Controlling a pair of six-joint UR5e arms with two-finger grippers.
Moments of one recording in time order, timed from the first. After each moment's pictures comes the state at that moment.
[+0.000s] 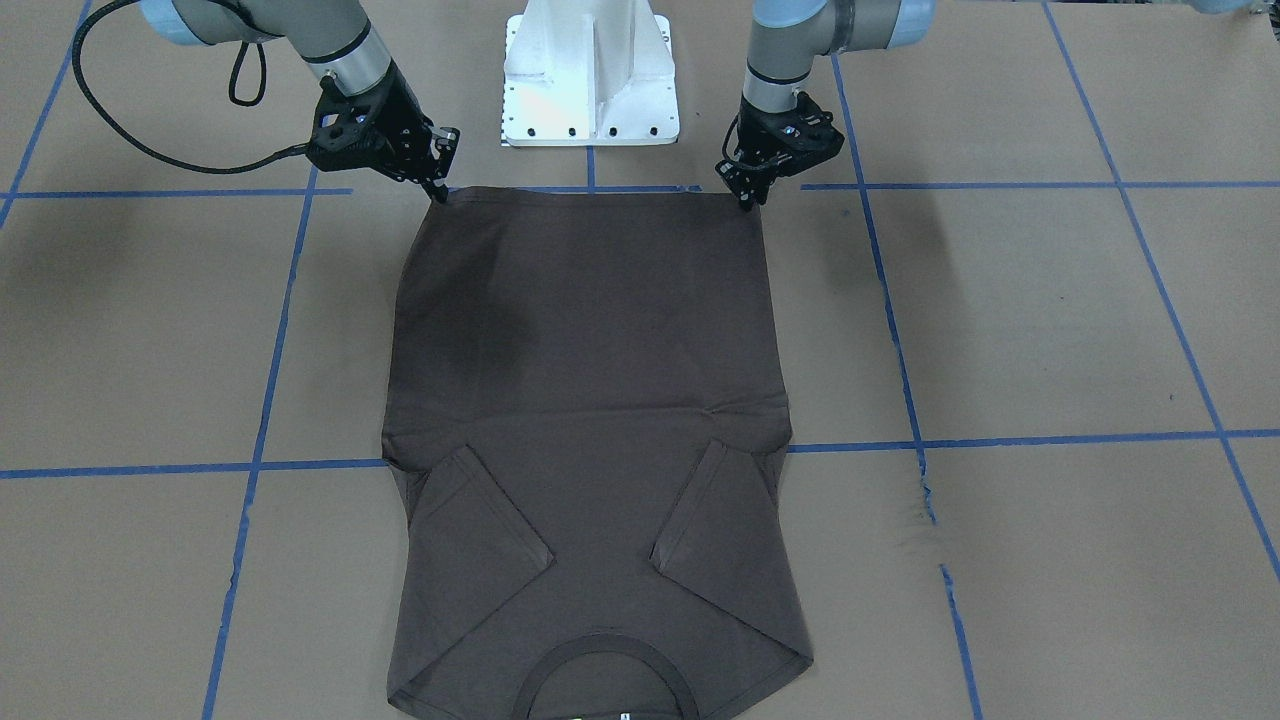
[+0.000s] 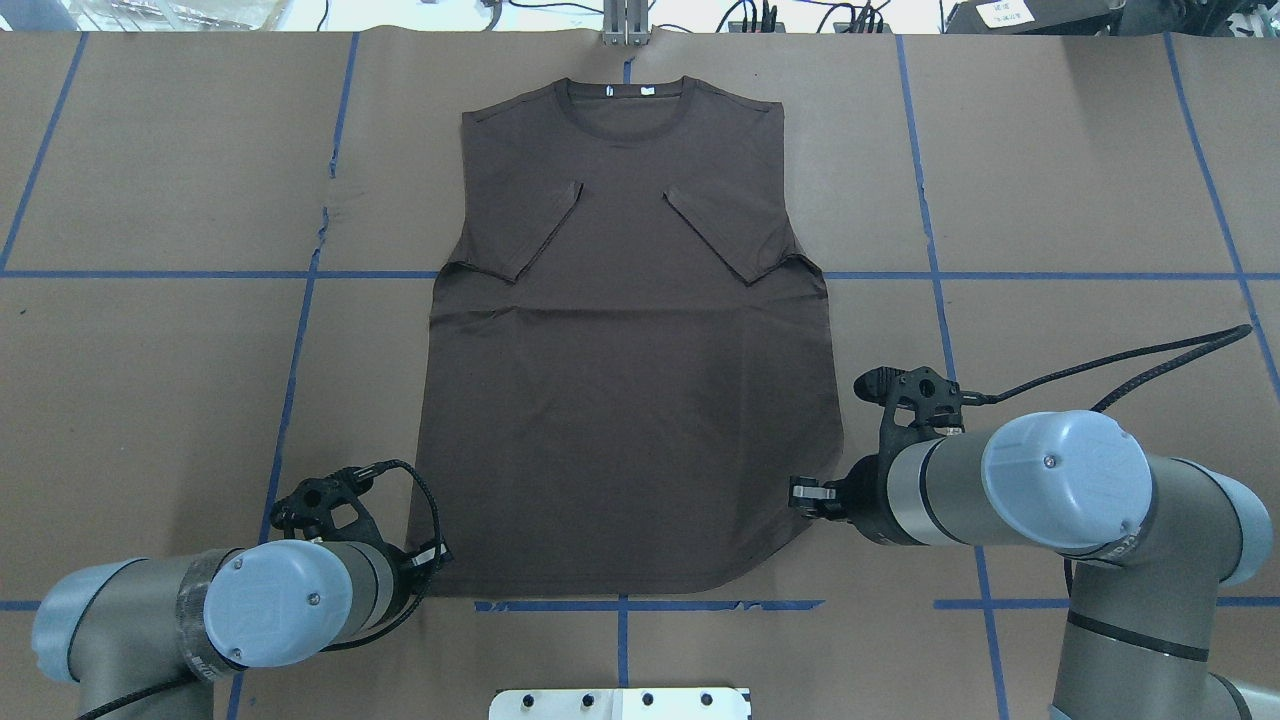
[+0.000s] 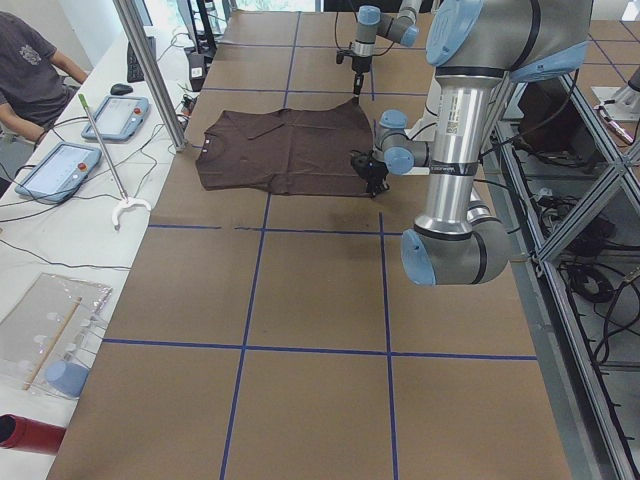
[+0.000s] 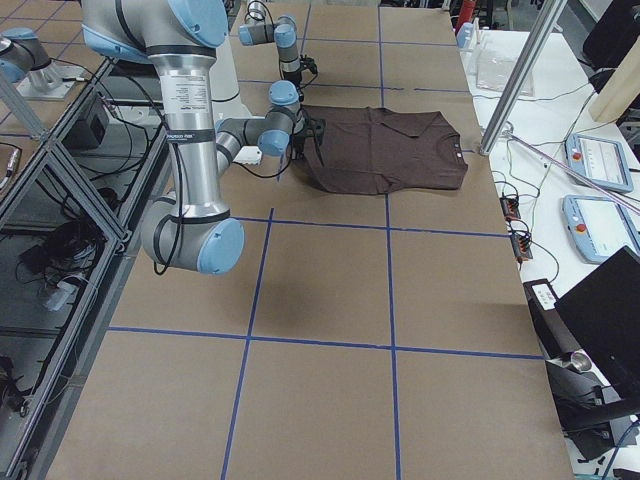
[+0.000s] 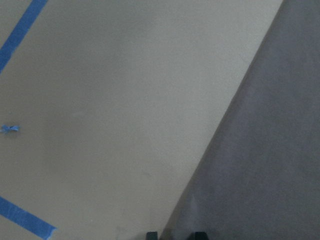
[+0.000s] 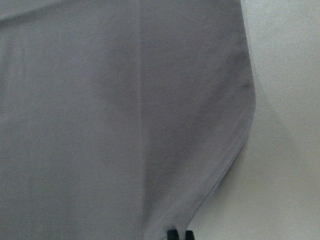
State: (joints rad) left arm -0.18 -1.78 -2.01 -1.70 -1.56 -1.94; right arm 0.36 -1.43 2.12 -1.24 1.77 1.50
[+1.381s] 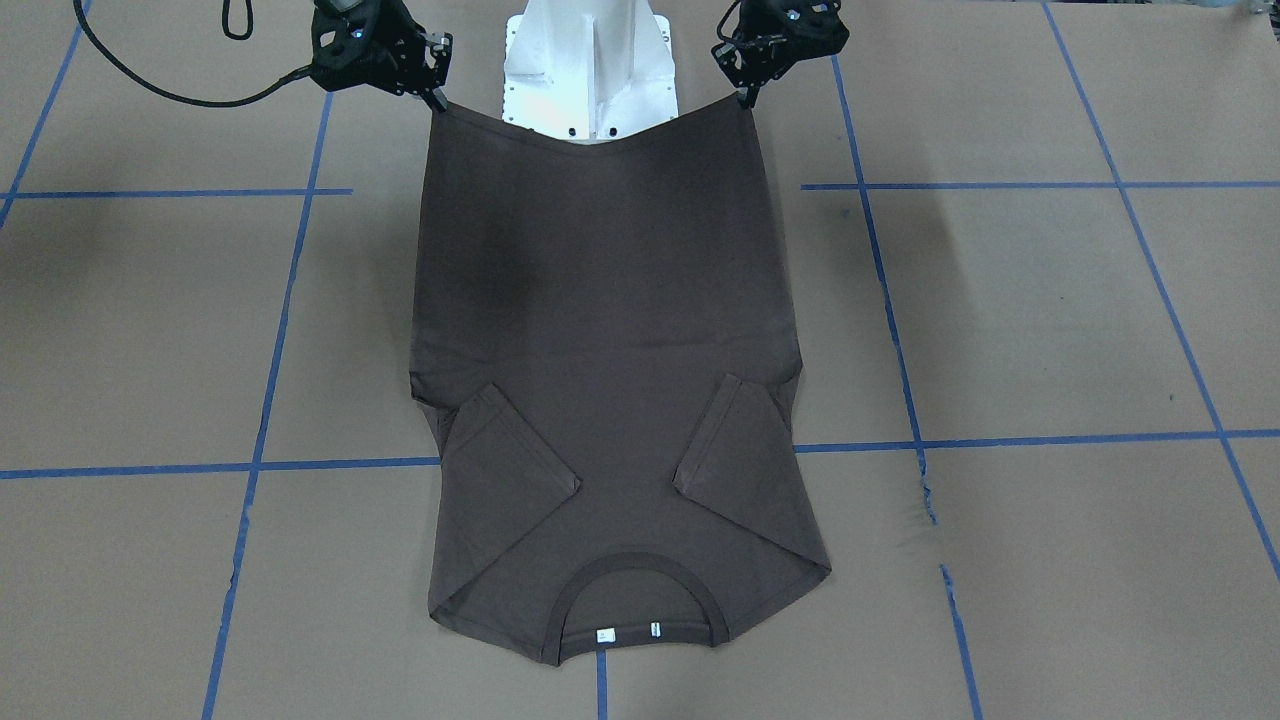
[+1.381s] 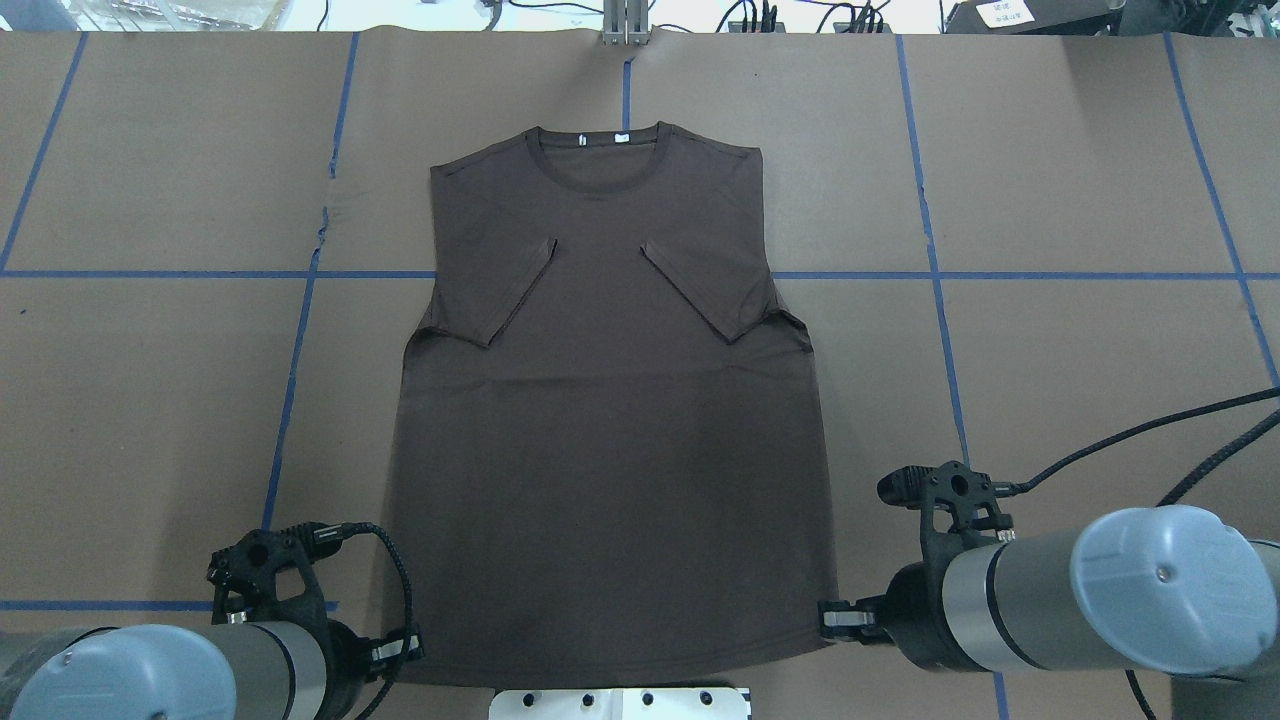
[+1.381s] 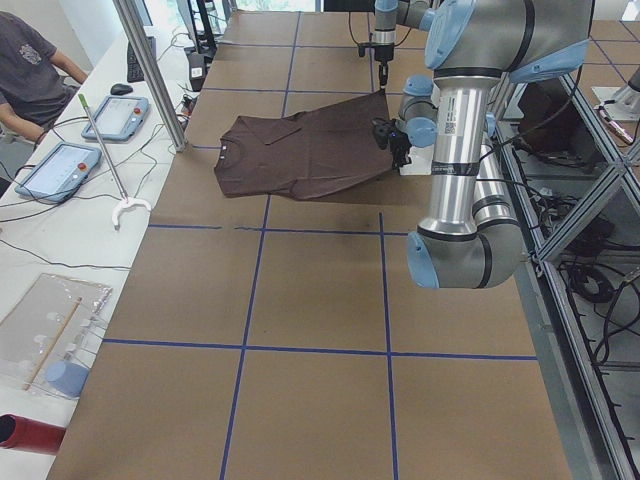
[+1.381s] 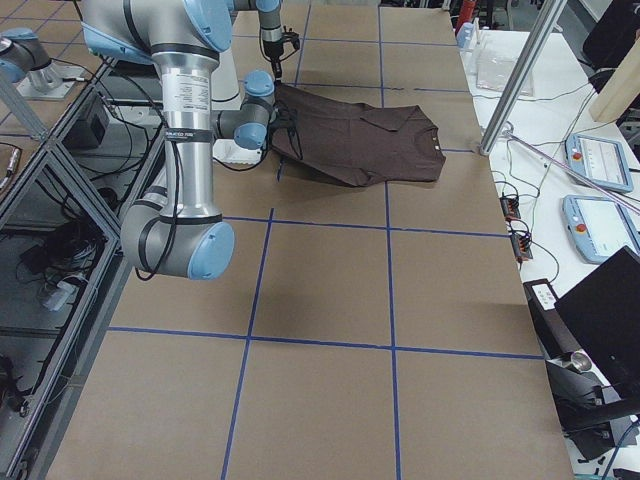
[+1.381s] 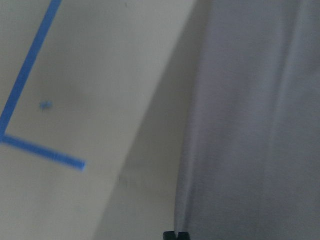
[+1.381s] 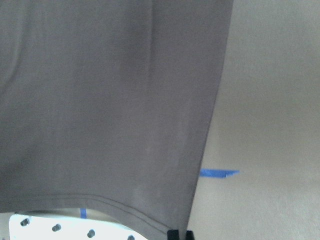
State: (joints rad) left arm -0.06 -1.72 -2.38 -1.48 -1.57 -1.83; right arm 0.20 -1.58 2.33 -1.25 1.82 1.50
